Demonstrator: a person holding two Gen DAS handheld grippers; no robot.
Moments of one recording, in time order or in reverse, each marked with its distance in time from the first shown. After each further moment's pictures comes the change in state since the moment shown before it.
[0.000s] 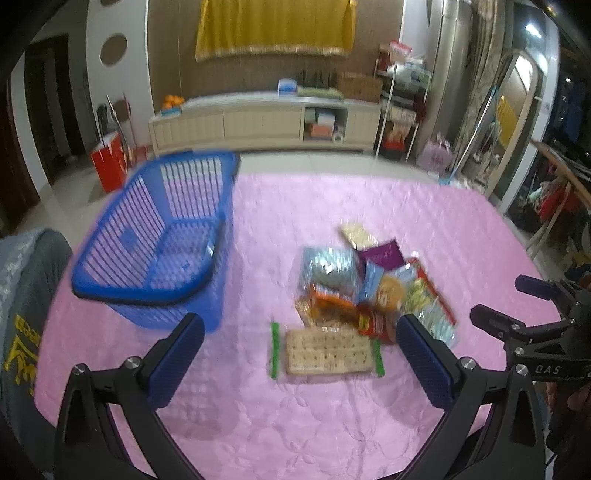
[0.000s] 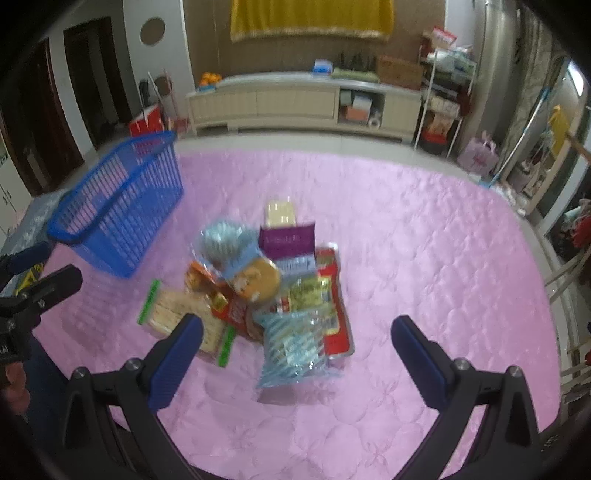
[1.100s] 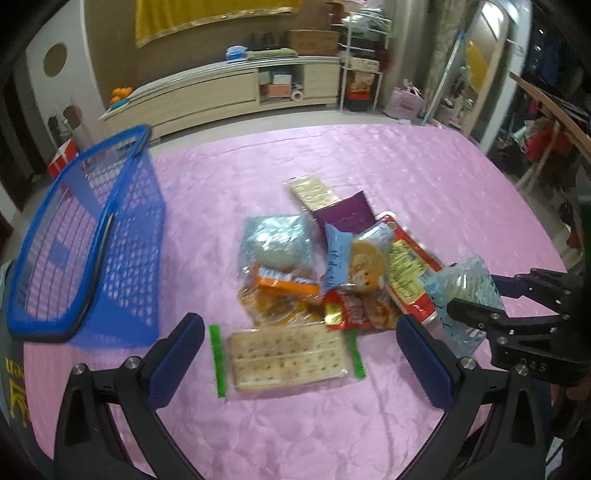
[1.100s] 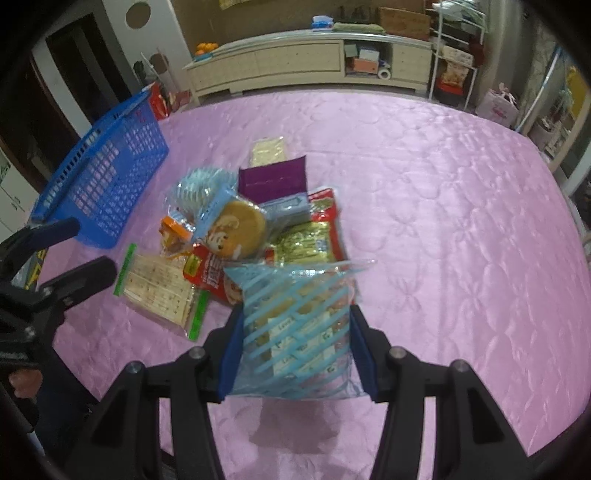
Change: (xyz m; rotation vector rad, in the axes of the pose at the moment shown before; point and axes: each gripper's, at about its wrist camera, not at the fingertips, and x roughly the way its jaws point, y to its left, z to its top) left arm 0.069 -0.057 0.012 0.177 0.132 -0.059; right arm 0.031 -0.042 -0.020 0.081 0.112 0.088
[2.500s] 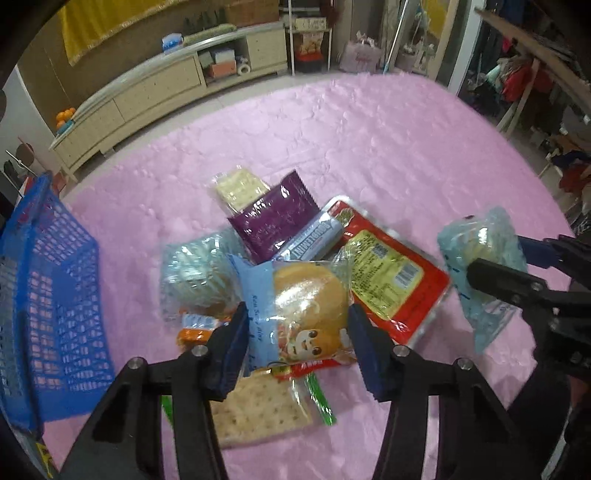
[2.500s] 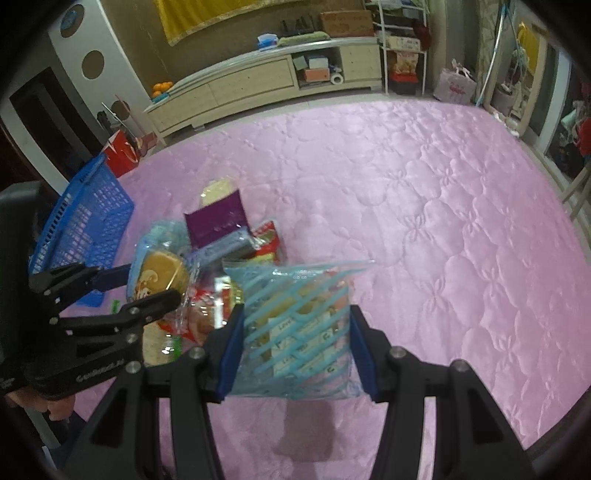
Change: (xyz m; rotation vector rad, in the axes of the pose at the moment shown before) left arm 0.047 -0.043 0.030 0.175 0.124 -0.065; right arm -0.013 -0.025 0.013 0.166 -0.078 -0.035
